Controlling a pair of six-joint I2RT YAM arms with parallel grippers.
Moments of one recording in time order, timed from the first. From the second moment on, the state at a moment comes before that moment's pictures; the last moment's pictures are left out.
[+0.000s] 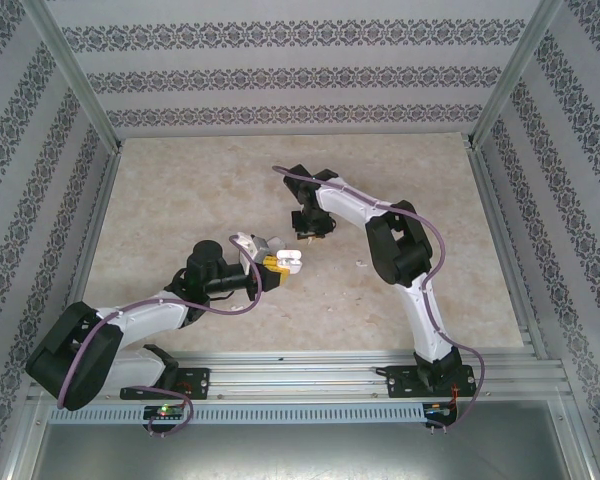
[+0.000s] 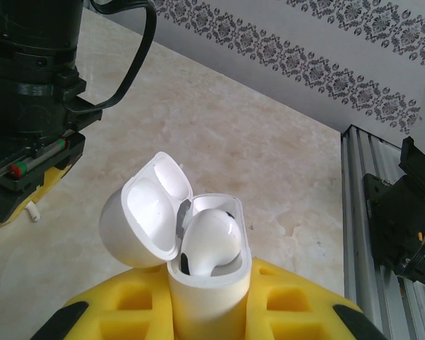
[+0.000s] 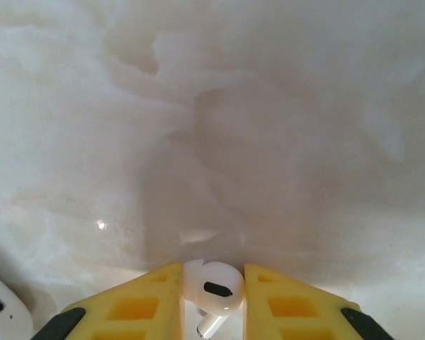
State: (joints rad) left arm -0.52 1.25 0.37 0.61 0.66 -0.13; right arm 0.59 2.29 1.86 -1.01 -0.04 0.52
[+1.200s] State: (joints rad) left arm -0.52 1.25 0.37 0.62 0.66 -0.22; right arm 0.77 1.60 1.44 -0.79 0.17 0.48
